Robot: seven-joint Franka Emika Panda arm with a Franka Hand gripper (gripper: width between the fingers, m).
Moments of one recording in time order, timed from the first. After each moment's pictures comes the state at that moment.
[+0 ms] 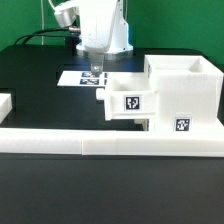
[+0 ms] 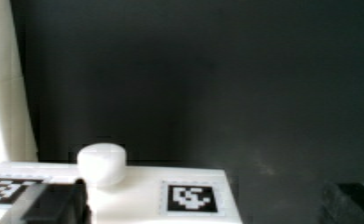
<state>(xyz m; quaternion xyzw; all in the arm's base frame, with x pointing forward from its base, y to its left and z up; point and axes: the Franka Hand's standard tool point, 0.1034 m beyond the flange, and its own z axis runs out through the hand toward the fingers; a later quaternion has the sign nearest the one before) 0.545 -0.041 0.096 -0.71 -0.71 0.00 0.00</state>
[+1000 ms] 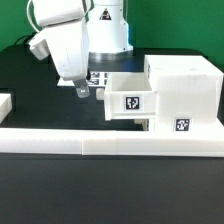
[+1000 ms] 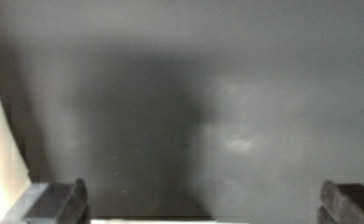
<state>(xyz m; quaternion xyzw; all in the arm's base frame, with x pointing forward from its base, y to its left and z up) 0.560 -0.054 0.065 -0.71 -0.69 -0.07 0.08</state>
